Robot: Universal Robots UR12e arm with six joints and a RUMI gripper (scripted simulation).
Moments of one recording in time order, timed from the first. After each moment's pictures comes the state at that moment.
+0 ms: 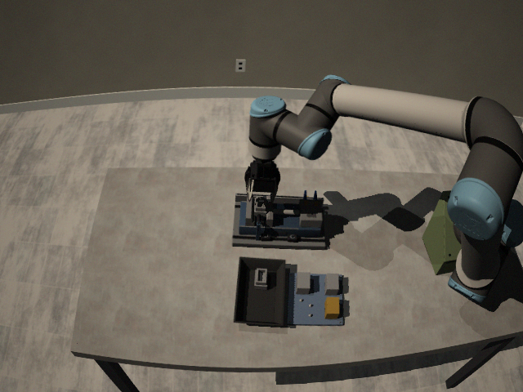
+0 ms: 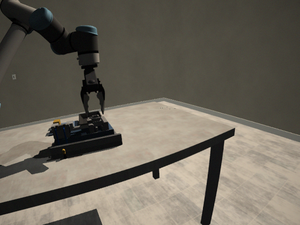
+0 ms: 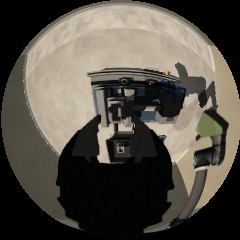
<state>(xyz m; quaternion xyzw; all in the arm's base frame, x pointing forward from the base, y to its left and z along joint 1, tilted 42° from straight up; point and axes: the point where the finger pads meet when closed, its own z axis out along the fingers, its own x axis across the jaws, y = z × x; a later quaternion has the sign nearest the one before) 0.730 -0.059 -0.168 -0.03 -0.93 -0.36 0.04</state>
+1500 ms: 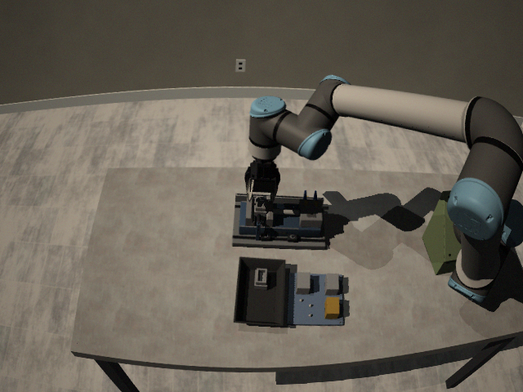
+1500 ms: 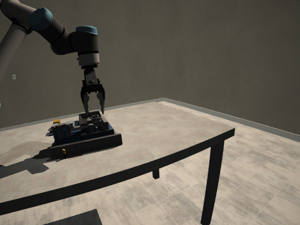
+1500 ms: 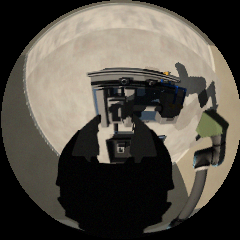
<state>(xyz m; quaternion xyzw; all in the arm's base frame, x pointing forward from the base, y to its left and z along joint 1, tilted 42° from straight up) 0.730 -0.059 -0.169 -0.03 -0.93 -0.36 0.04</state>
